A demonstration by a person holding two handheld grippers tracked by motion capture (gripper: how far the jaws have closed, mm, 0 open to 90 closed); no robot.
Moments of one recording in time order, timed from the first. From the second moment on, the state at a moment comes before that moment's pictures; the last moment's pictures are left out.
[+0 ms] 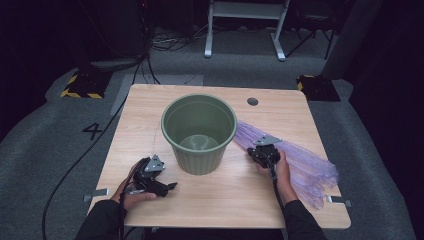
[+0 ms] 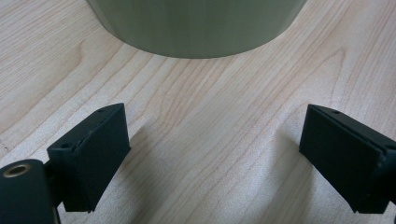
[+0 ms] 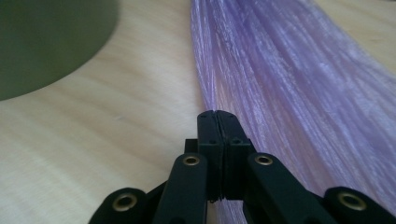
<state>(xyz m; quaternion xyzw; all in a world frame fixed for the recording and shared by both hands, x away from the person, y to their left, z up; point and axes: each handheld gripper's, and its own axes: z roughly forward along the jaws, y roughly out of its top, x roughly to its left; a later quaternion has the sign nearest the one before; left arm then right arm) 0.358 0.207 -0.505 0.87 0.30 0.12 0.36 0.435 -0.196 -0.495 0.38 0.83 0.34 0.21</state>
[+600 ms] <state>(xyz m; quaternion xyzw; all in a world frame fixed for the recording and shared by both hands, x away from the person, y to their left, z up) 0.358 0.207 -0.505 0.87 0.30 0.12 0.36 0.380 -0.231 -0.472 0.34 0.84 0.36 0.24</state>
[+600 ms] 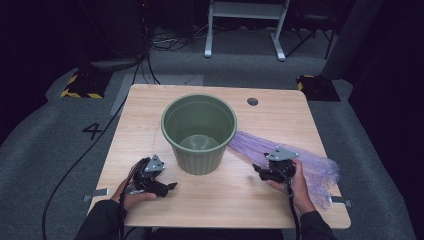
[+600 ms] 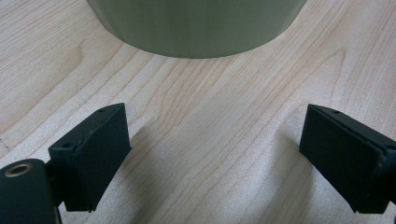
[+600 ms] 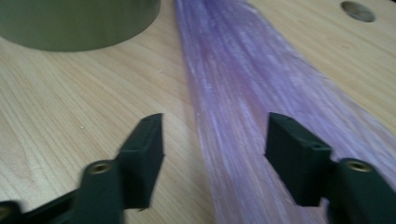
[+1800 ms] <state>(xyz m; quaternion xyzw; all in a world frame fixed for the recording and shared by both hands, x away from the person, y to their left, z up) 0.356 0.207 -0.505 0.87 0.30 0.12 0.36 0.424 -0.271 -0.498 0.40 0.82 0.37 0.17</state>
